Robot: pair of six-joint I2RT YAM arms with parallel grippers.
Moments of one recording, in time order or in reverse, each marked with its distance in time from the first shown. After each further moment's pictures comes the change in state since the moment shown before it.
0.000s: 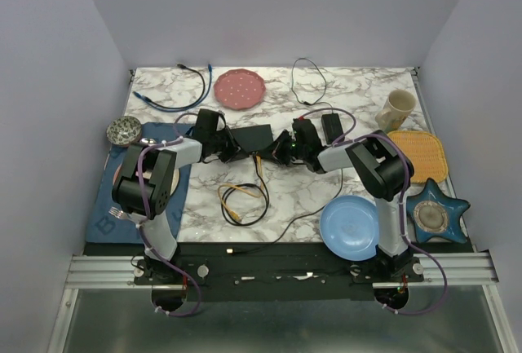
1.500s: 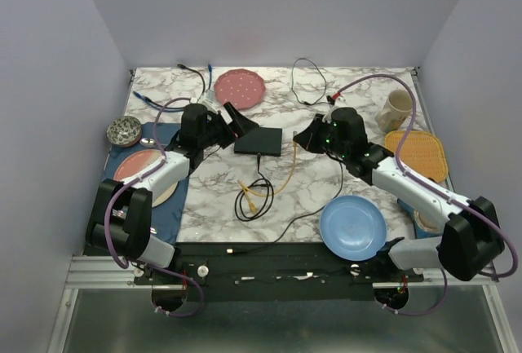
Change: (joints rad) left arm -0.028 -0.337 -0.122 0.248 -0.052 -0.053; right arm -0.006 -0.756 -0.120 -0.530 0.307 -0.532
